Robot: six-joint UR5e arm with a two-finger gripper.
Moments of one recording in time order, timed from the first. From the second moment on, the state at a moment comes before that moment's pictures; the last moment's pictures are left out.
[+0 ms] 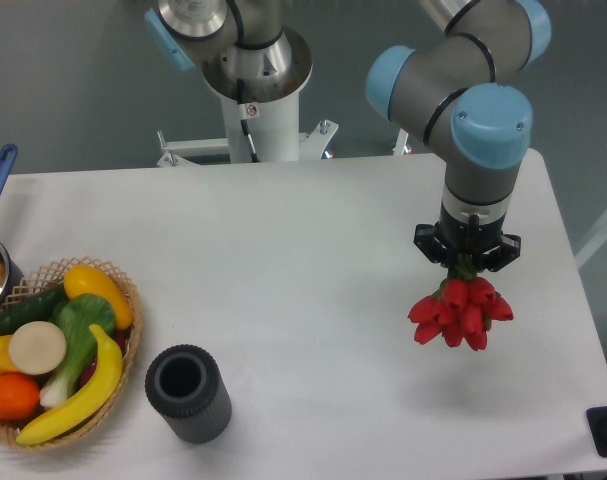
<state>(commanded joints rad) 2.67 -1.94 -1.49 -1.15 1.62 0.90</state>
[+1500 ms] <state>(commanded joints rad) 2.63 -1.81 -1.49 -0.75 0.77 0.79</state>
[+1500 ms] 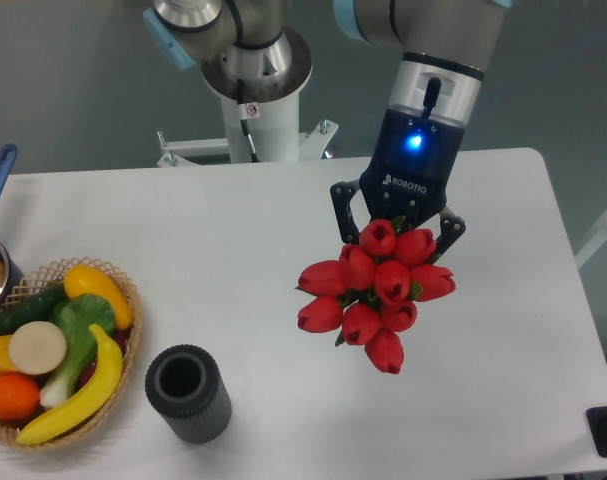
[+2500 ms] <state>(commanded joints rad) 2.48 -1.97 -1.46 -0.69 0.29 0.91</state>
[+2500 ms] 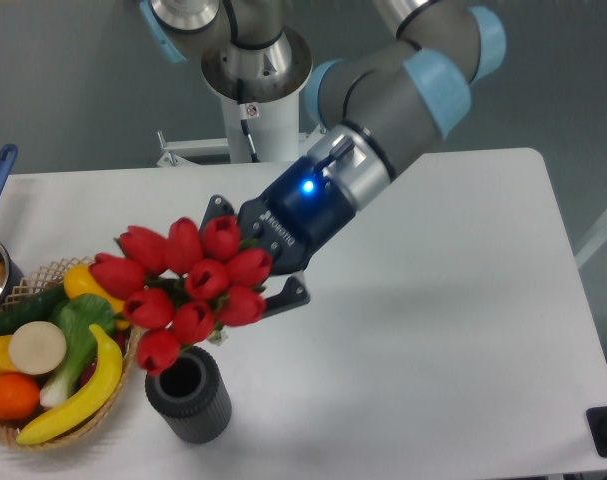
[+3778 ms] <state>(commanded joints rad) 2.45 -2.08 -1.39 -0.69 0.26 0.91</state>
